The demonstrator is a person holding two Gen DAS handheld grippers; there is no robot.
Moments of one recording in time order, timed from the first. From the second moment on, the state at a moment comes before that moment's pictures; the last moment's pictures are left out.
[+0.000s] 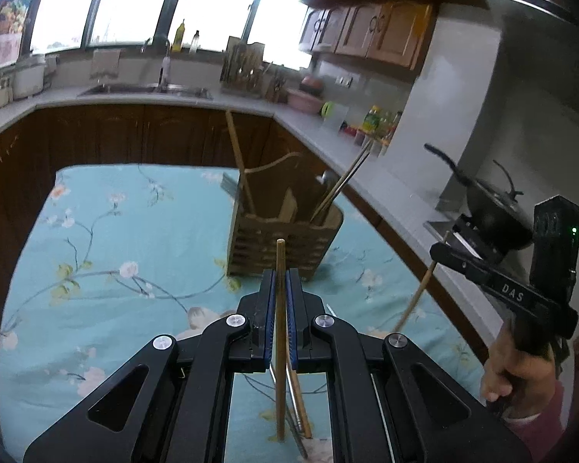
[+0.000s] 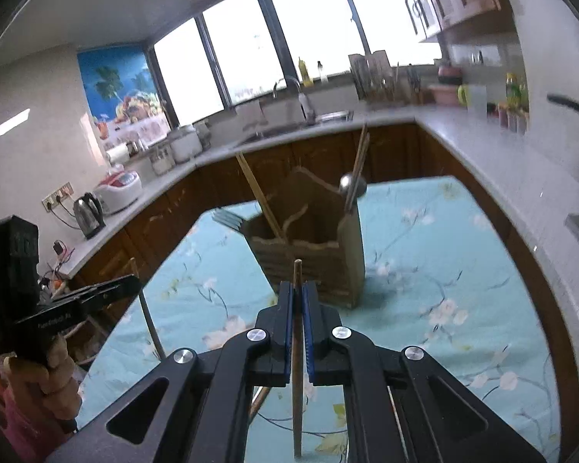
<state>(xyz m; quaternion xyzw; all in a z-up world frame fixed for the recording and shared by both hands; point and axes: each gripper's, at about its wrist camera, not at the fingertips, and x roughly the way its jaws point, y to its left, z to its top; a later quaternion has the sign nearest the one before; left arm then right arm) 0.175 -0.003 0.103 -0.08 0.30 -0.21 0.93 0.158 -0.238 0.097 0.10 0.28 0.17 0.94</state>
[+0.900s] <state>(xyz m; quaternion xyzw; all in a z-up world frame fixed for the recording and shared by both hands) 0.179 -0.001 0.147 -0.10 0.23 -0.19 0.95 0.158 -0.251 0.122 0.11 0.23 0.15 0.95</state>
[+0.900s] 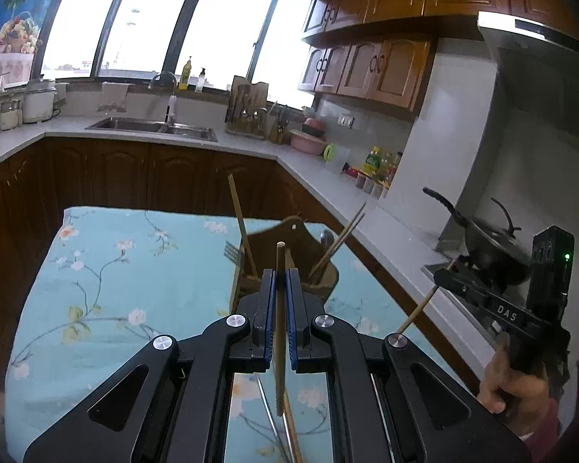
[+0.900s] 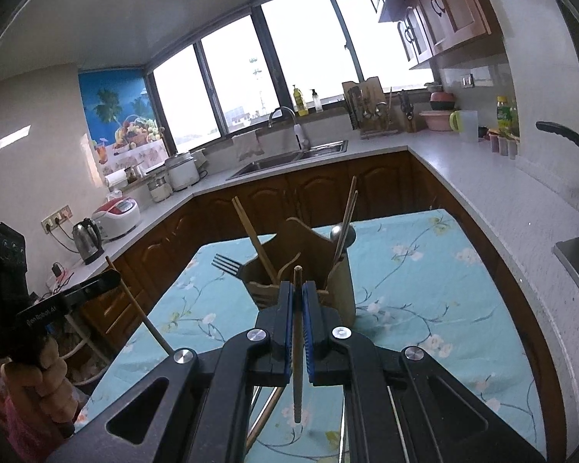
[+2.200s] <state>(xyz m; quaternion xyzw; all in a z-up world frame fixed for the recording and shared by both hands) 0.343 -0.023 0.117 -0.12 0.21 -0.11 0.96 0.281 -0.255 0.103 0.16 0.19 0.09 0.96</state>
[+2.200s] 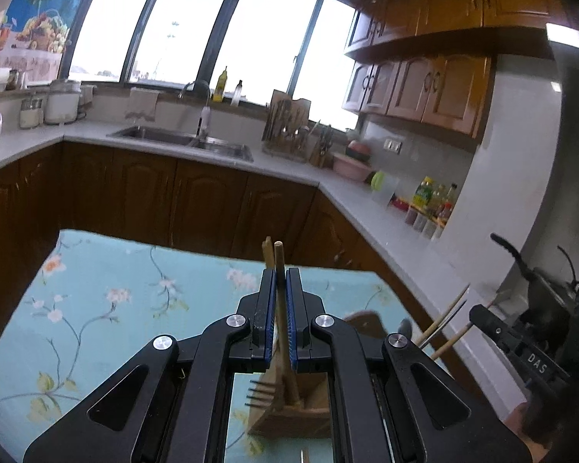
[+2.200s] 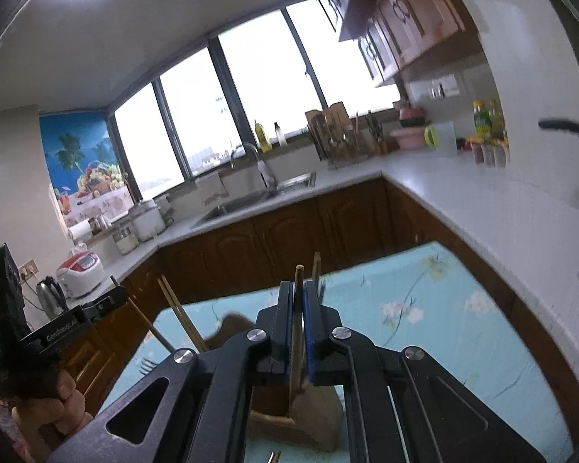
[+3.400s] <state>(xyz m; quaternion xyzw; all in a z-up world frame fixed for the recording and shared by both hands) 0.275 0.020 0.111 -0.14 0.21 -0.08 0.96 0.236 -0.276 0.105 0.20 0.17 0.10 0.96</state>
